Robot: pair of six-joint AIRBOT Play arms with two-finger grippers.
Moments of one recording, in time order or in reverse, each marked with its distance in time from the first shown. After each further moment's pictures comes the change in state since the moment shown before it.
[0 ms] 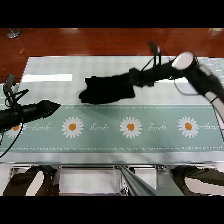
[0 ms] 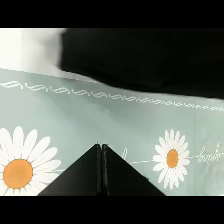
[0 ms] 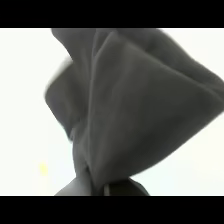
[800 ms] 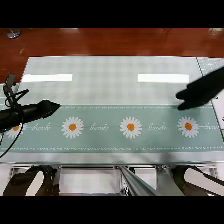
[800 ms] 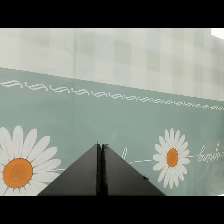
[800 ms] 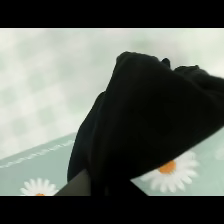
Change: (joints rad) left arm 0.000 0.000 0.000 0.000 -0.003 0.000; right arm -0.736 0.172 0.423 -0.381 0.713 0.111
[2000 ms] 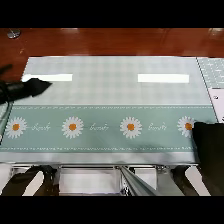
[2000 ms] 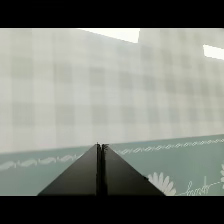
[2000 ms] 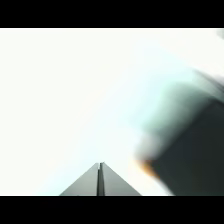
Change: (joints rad) left arm -0.017 -0.181 0.384 0.001 -0.012 0.042; right arm -0.292 0.344 -0.592 0.196 -0.385 -0.054
